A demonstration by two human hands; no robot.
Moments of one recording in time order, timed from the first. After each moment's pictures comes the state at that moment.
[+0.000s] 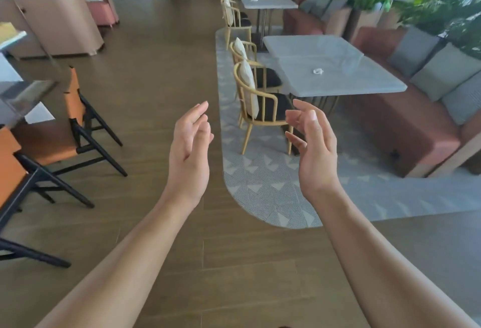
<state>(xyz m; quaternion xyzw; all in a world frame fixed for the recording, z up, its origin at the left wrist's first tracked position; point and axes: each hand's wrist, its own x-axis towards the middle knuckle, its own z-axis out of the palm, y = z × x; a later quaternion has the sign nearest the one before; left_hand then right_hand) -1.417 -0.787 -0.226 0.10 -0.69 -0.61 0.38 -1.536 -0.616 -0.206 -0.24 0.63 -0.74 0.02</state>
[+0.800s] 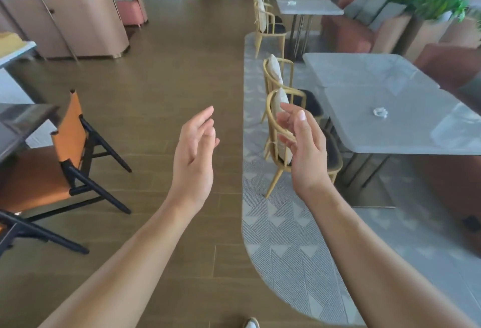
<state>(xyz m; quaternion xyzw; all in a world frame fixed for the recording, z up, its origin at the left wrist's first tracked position) -1.753 -1.113 -0.228 0.15 -0.67 -0.60 0.41 -1.889 -0.978 -0.210 -0.28 0.62 -0.73 0.10</state>
